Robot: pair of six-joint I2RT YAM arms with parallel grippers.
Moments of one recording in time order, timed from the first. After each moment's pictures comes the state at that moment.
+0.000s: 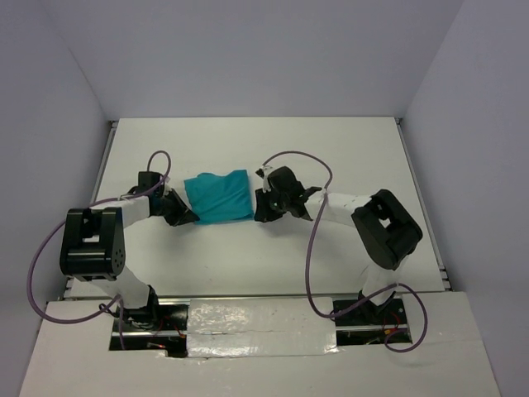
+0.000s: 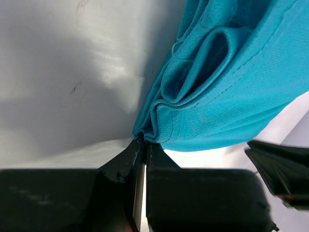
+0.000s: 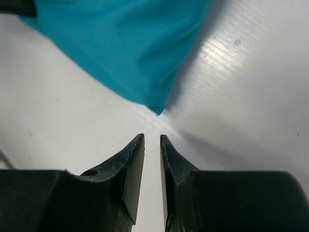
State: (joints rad) left arm 0.06 1.60 0.75 -0.22 0.47 -0.66; right arm 0.68 1.77 0.98 0.02 -0.22 0.36
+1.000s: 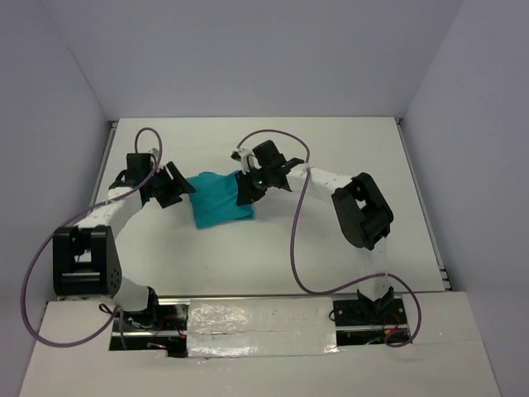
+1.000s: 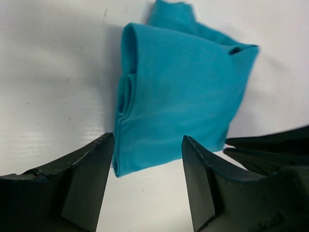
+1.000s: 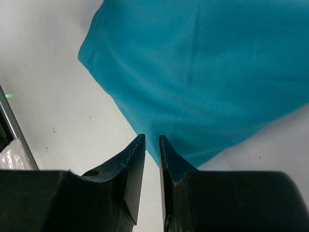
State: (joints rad) left arm 0.06 1.44 0.90 -0.29 0.36 -0.59; right arm 0.64 2.02 1.45 -0.26 -0.54 0.06
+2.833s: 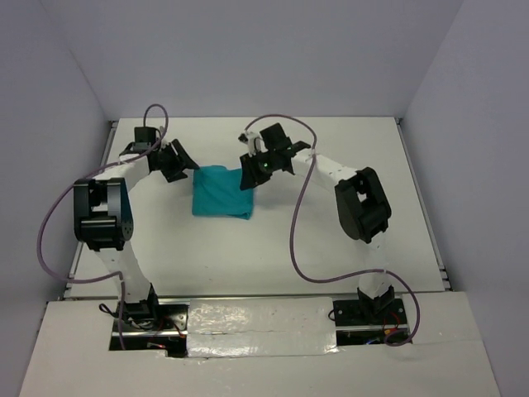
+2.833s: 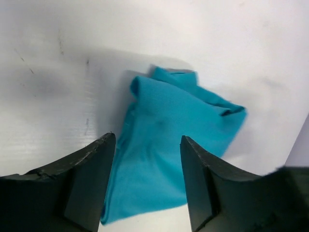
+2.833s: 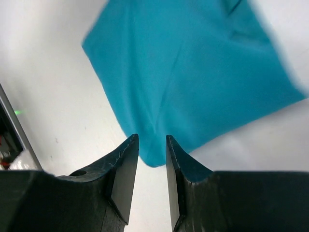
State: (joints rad) left arm 0.07 1.92 1.30 -0.29 0.44 -0.56; right arm 0.58 2.09 1.60 -0.39 -0.55 0.06
